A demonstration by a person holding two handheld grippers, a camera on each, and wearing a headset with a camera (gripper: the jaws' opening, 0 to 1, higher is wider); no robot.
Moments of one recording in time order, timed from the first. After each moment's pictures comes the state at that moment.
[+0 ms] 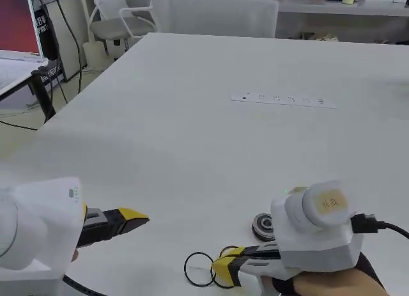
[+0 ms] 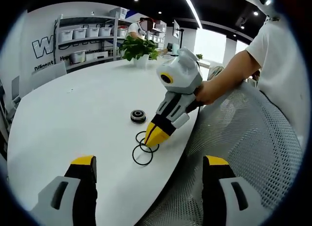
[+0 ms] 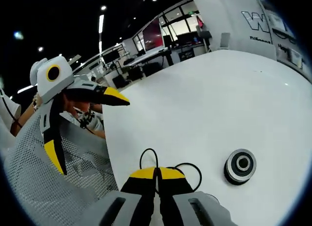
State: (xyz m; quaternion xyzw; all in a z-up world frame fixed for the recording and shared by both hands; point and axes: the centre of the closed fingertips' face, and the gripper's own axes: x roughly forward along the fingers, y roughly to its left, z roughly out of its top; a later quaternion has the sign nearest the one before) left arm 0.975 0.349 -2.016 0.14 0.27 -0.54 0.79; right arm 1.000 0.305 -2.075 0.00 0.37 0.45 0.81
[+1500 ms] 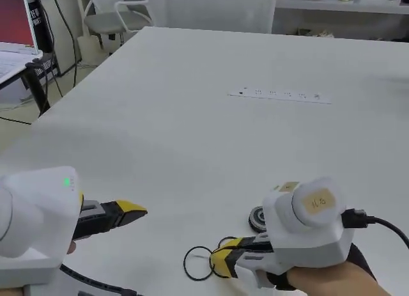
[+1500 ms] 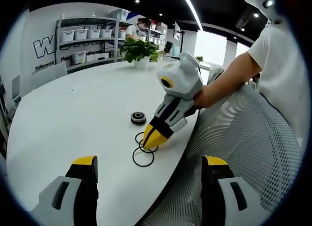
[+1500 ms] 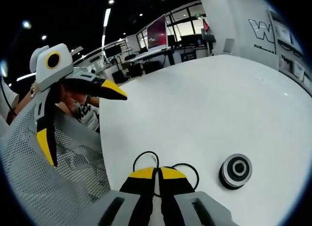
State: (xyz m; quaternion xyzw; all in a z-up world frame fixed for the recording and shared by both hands) left arm 0.975 0.348 -2.012 0.13 0.26 -0.54 0.79; right arm 1.004 0.301 -2.079 -0.04 0.36 0.45 0.81
